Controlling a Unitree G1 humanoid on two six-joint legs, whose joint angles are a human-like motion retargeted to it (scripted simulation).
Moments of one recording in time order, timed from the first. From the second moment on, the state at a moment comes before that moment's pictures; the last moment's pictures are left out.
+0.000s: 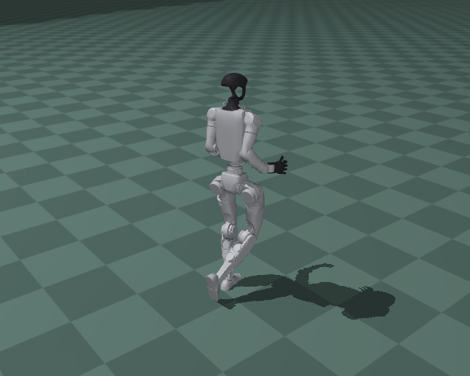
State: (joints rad) left arm 0.26 0.01 0.08 0.23 -0.62 -0.37 -0.65; right arm 0.43 -0.09 -0.01 0.26 0.03 -0.50 0.06; waist -0.11 -0.01 -0.07; left_leg -0.24 -0.06 0.17 0.40 -0.25 0.20; right_leg -0.17 0.09 -0.23 0.90 0.46 -0.12
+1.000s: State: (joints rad) left arm 0.23 -0.08 0.07 0.35 -0.75 -0.37 -0.61; right arm 0.32 -0.16 -0.02 0.23 0.08 -0.50 0.21; waist -0.12 0.20 -0.07; left_leg -0.21 -0.12 0.04 0.23 0.00 0.26; right_leg -0.35 0.03 -0.16 0.78 0.05 -0.22
